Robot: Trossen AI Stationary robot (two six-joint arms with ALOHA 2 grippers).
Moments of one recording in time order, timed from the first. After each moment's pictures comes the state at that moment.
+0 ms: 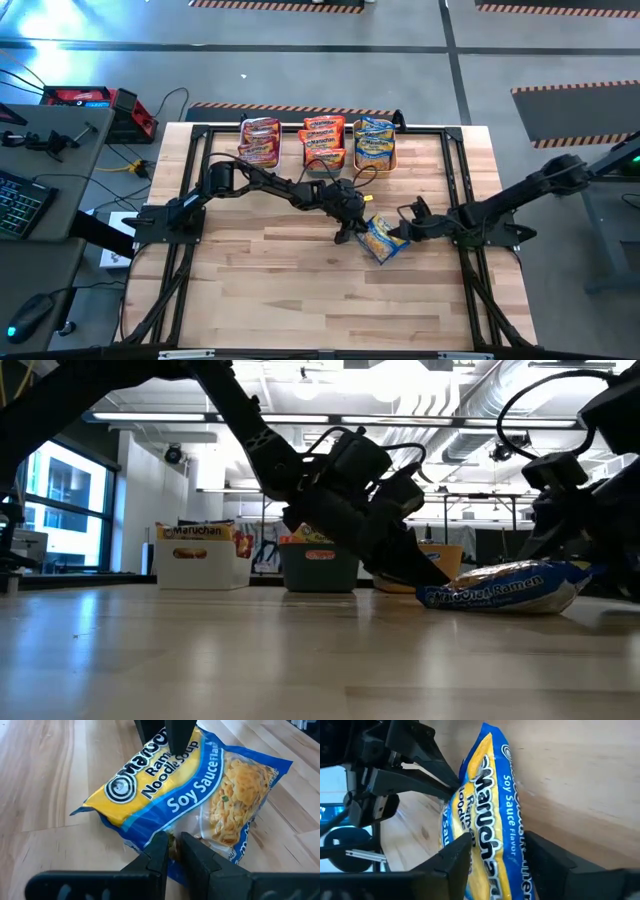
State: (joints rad) left arm 0.12 2.31 1.40 0.31 0.43 0.11; right arm 0.30 0.95 0.05 0.24 0.28 1.58
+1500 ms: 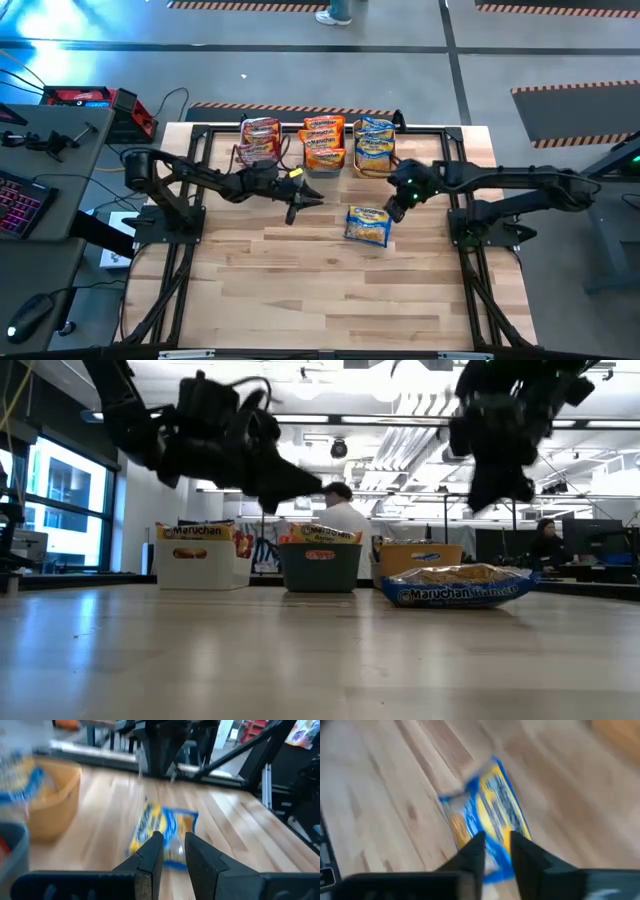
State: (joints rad) left arm 0.24 1.63 0.59 0.84 0.36 -0.10; right arm -0.21 1.08 0.72 -0.59 -0.17 0.56
